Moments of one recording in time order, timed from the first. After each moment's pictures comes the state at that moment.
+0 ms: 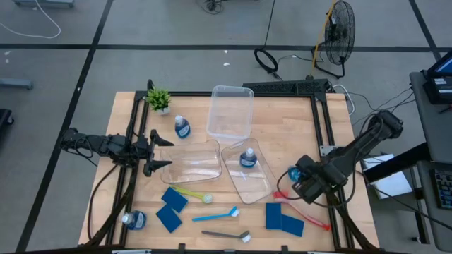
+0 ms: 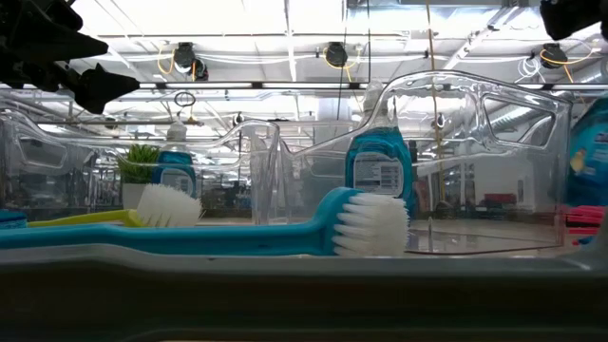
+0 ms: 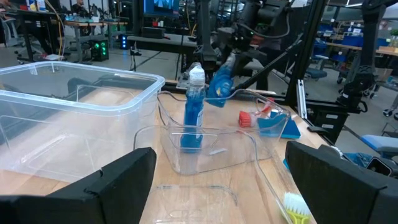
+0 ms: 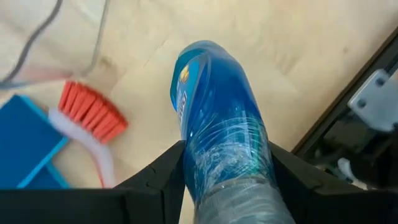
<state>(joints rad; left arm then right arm) -0.26 0.01 0.11 -0.15 -0.24 -0.14 0.69 1.28 1.02 -1.44 0.21 1.55</state>
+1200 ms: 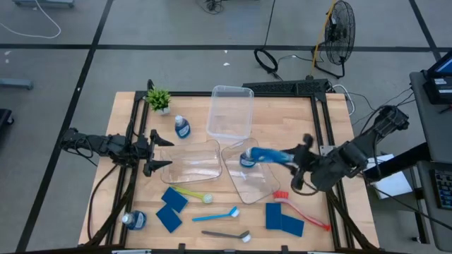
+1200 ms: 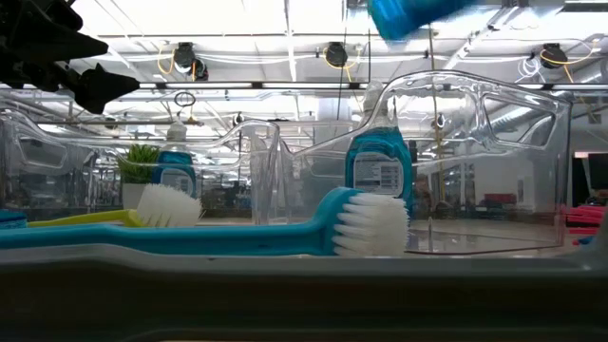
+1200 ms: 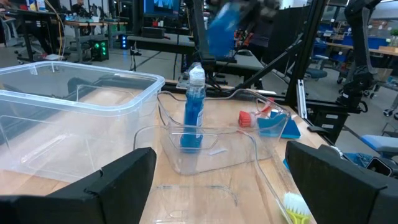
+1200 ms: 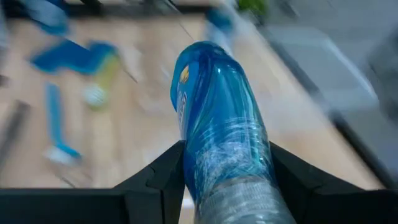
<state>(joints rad) -0.26 0.01 0.11 -0.15 -0.24 -0.14 0.64 1.09 1.13 -0.83 0.81 0.48</state>
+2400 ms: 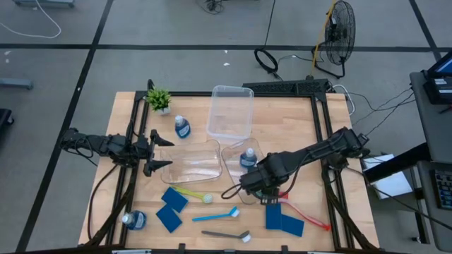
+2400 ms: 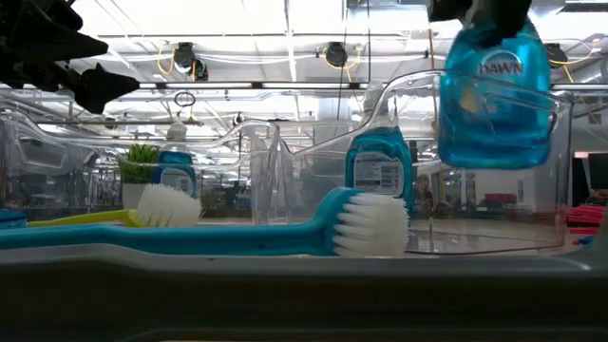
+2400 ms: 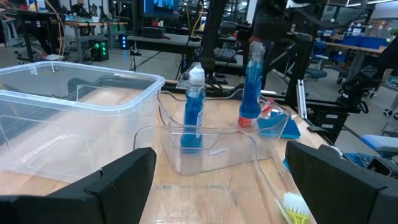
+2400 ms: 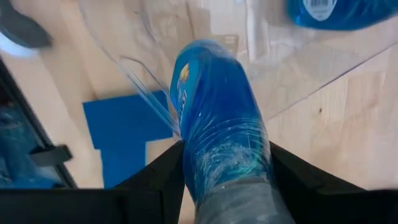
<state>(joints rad) -0.26 0.01 0.11 -0.15 -0.24 -0.14 0.36 1.87 1.81 -1.59 -0.03 0.56</state>
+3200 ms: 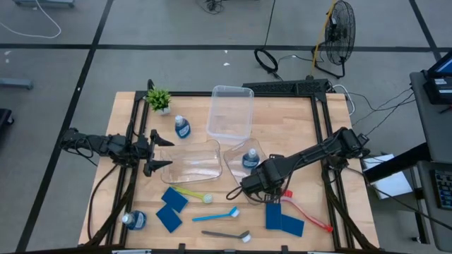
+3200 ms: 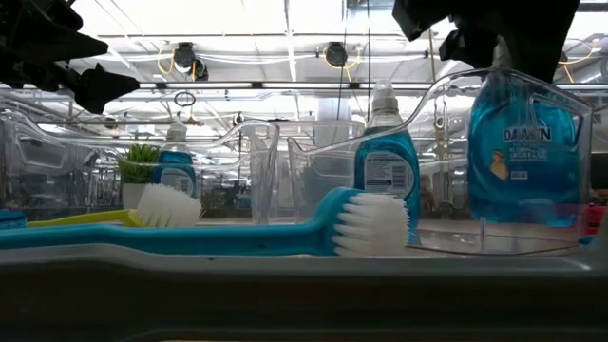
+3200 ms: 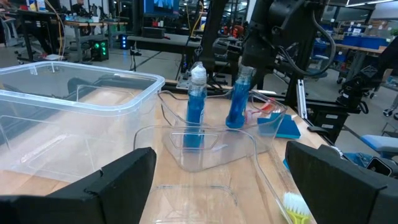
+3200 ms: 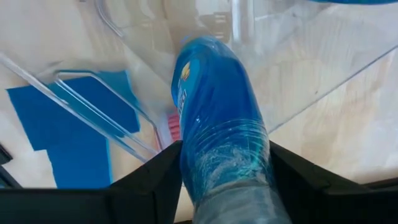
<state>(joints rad) -0.26 0.01 0.11 -0.15 -0.24 -0.14 0.36 1.87 1.62 -1.54 0.00 0.53</state>
